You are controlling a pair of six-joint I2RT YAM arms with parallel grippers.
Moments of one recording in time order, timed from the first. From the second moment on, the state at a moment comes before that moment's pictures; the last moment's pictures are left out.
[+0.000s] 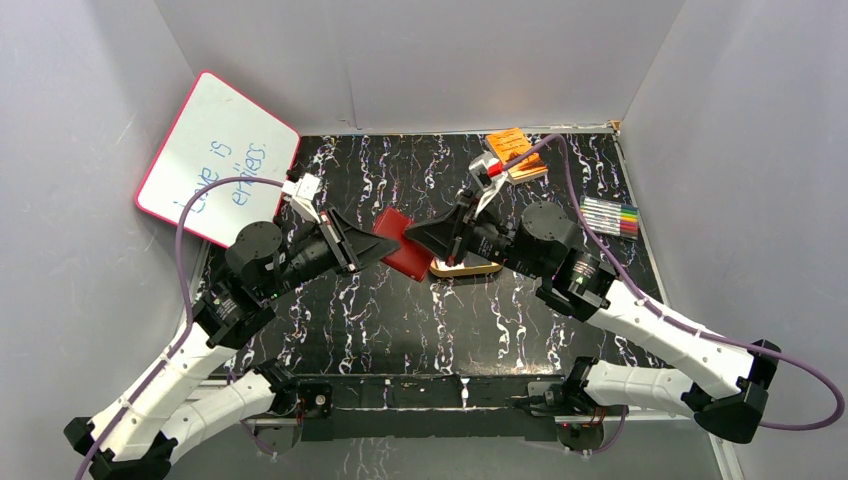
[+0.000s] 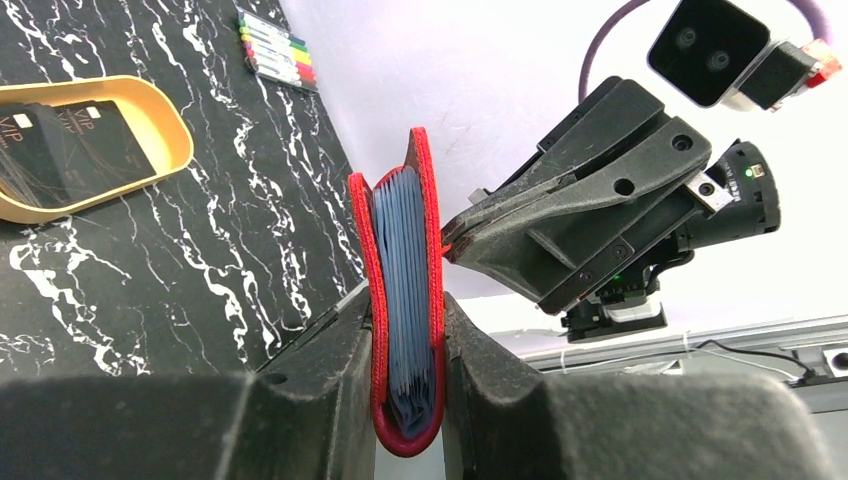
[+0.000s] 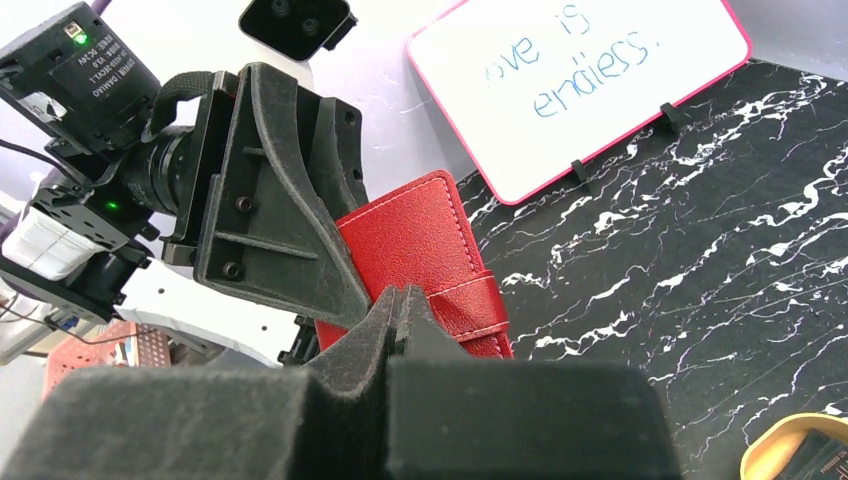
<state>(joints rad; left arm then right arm) -0.73 0.76 0.99 -0.29 0.22 -1.00 1.02 1.04 1.08 -0.02 -0.16 0.48</state>
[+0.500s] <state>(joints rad) -0.73 0.75 0.97 -0.21 0.22 -1.06 1.02 1.03 1.06 0.05 -0.14 0.50</state>
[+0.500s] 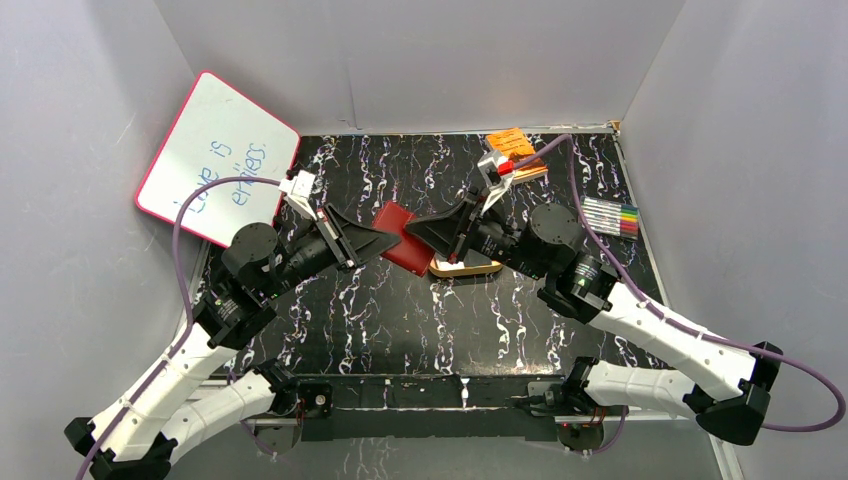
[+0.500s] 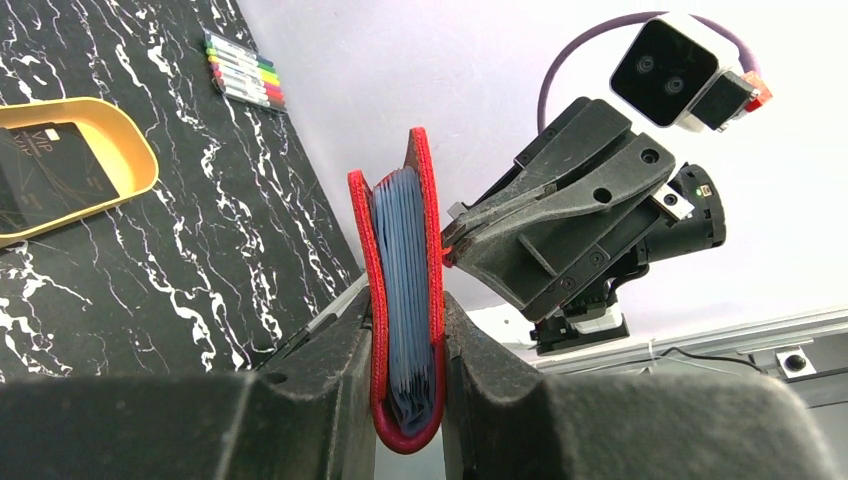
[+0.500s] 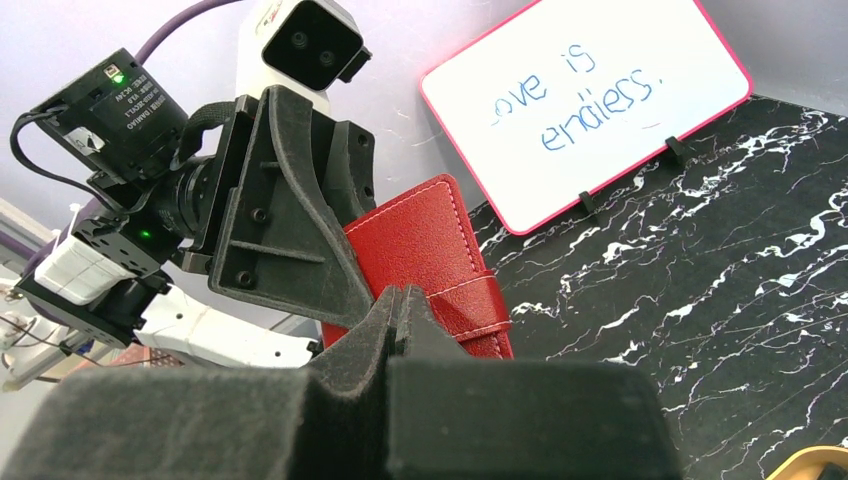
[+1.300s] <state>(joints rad) -0.73 0.76 0.97 -0.17 0.21 -1.08 1.02 1.02 1.02 0.13 -0.14 0.53</state>
